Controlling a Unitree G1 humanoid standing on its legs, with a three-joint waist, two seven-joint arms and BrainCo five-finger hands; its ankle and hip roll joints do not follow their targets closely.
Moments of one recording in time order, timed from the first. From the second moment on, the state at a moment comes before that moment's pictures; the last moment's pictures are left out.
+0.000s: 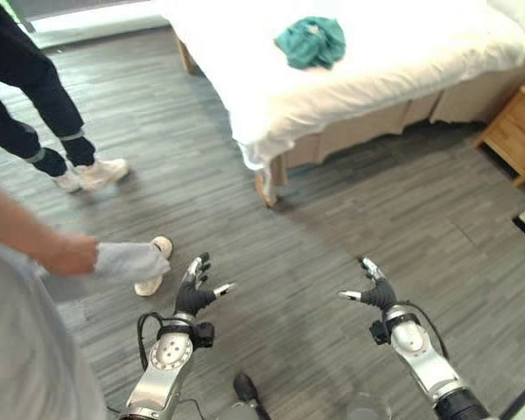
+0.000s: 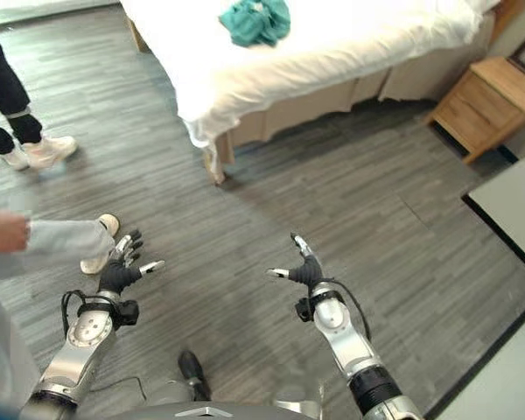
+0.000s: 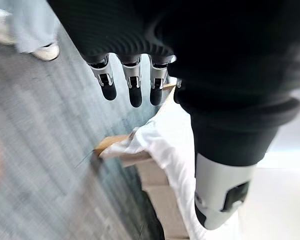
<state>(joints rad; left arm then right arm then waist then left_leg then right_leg) 0.10 0.44 -0.12 0.13 -0.21 -0.09 0.19 -0.08 -0.30 0.34 0.31 -0.08 -0.05 -0.17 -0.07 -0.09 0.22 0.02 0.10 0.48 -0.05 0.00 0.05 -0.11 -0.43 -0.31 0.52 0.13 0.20</state>
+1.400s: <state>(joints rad) 0.11 0.45 -0.05 0.28 -0.11 -0.08 0.19 -0.29 -0.41 0.43 0.37 -0.12 -0.02 -0.16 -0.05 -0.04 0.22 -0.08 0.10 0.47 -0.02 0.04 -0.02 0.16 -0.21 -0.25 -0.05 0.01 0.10</state>
